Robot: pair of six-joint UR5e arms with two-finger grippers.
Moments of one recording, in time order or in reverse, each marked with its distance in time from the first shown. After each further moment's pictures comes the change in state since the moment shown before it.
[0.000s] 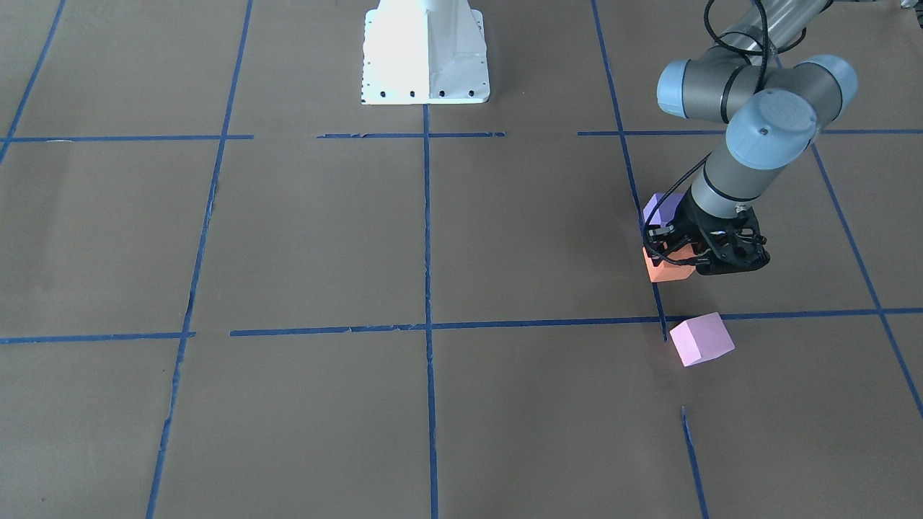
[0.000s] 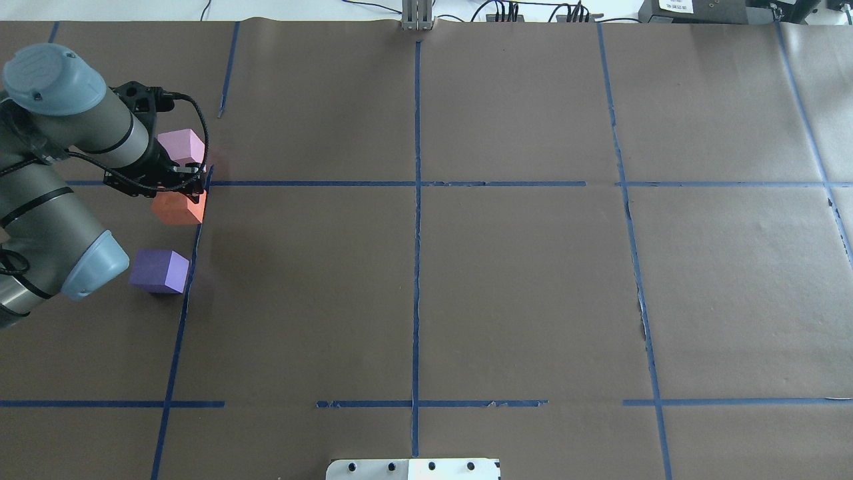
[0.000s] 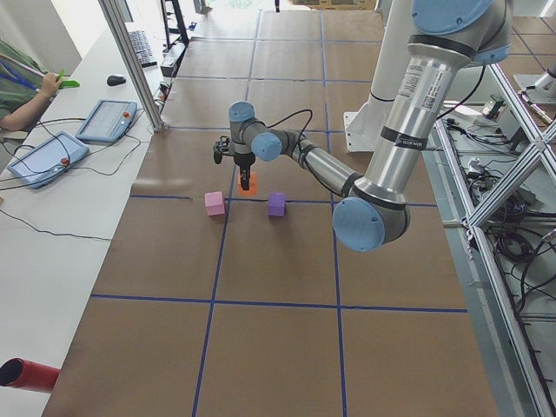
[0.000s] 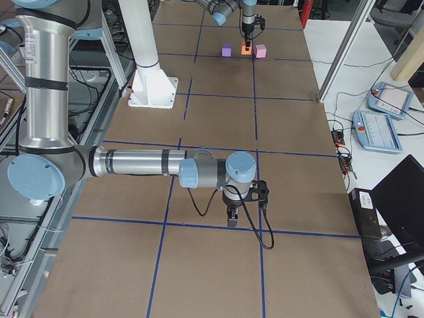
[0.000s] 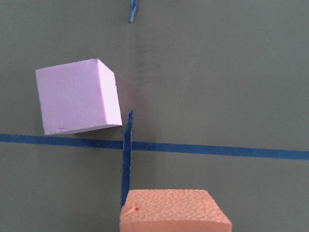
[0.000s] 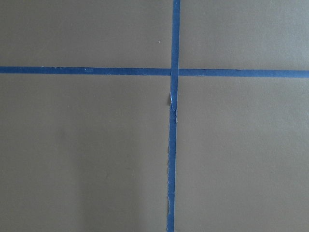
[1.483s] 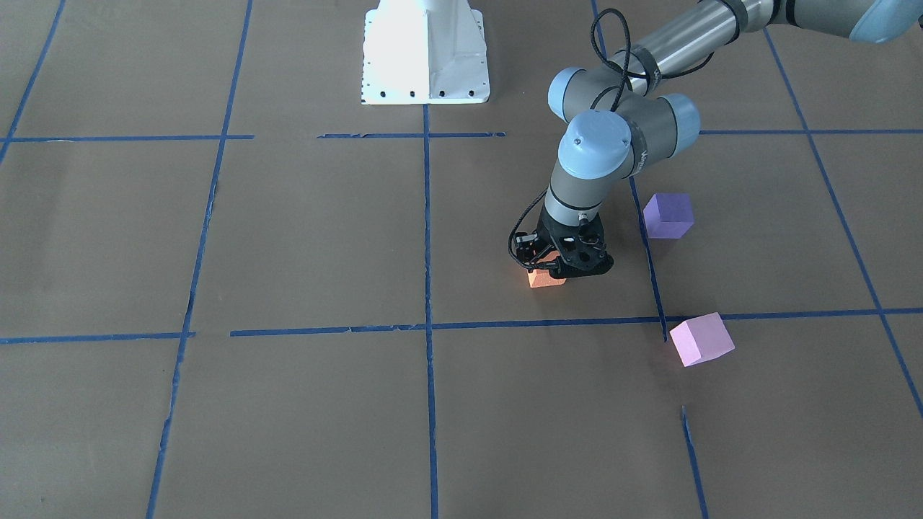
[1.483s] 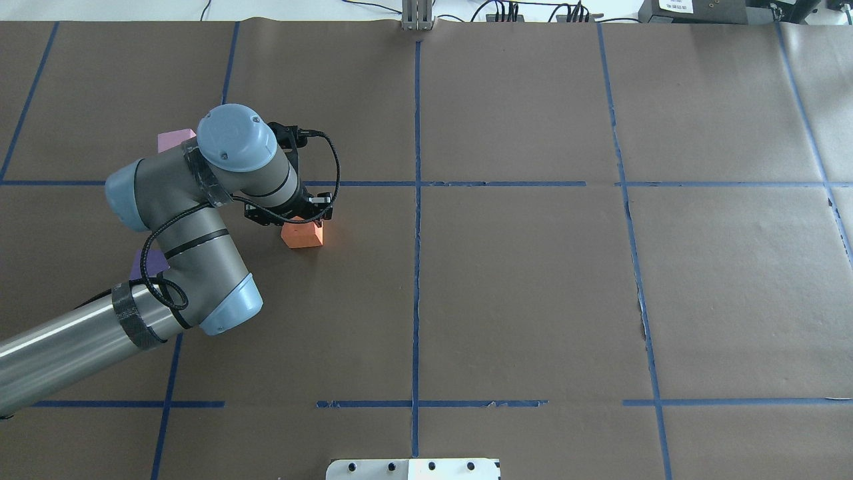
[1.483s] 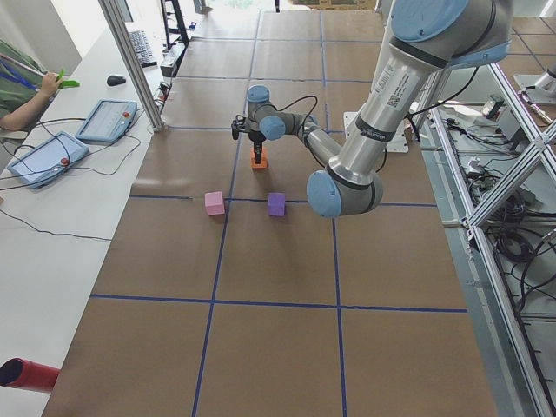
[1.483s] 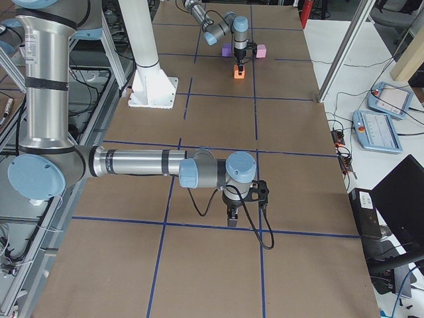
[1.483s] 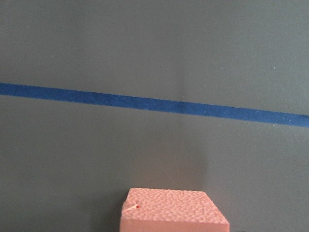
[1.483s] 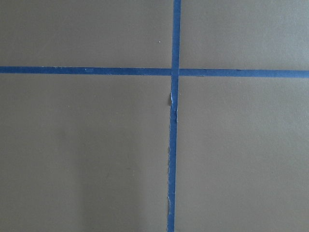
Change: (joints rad) left arm 0.221 -0.268 0.174 -0.071 0.137 -0.254; right arm 0.000 0.000 0.000 0.000 0.001 0.000
